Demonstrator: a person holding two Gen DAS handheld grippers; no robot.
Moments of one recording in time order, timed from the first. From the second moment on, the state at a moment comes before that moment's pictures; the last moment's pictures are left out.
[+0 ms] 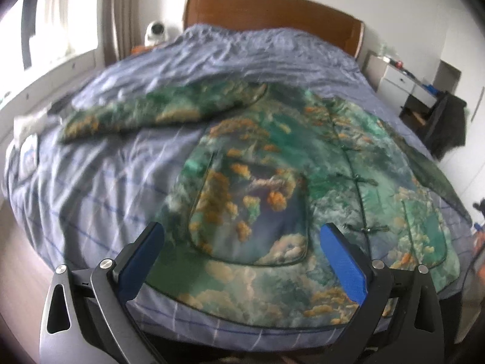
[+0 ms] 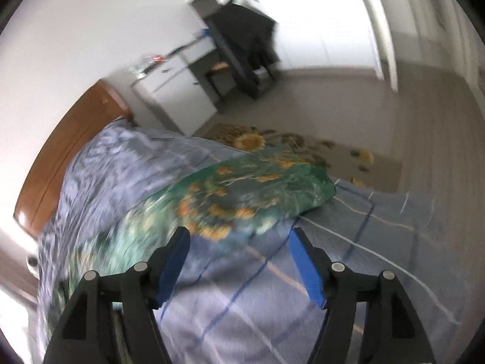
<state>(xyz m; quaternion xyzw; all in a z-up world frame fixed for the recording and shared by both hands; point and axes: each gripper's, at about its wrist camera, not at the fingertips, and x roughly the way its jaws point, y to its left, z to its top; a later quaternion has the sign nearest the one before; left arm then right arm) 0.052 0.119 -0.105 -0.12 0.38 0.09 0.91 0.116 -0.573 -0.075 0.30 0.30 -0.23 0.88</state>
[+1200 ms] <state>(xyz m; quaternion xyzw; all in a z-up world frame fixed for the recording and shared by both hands) 0.065 0.046 -0.078 -0.07 0.30 0.00 0.95 0.026 -0.289 -0.024 -0.11 0.34 0.00 0.94</state>
